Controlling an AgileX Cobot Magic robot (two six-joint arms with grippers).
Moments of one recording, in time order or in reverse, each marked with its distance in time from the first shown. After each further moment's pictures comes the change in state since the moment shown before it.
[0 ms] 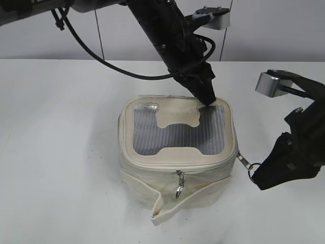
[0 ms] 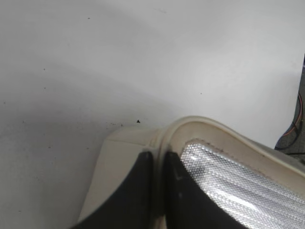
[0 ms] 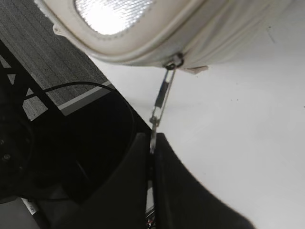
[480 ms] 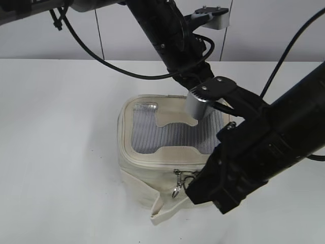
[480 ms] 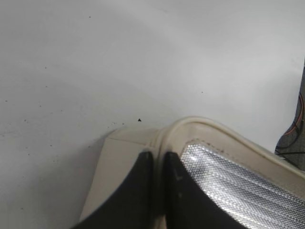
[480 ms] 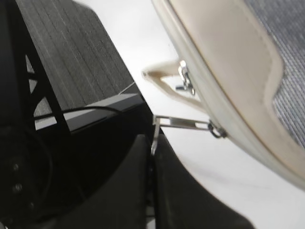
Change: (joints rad) left arm 0.000 -0.001 0.000 0.003 0.002 0.000; right arm 0.375 -0.019 0.024 0.080 -0.221 0.031
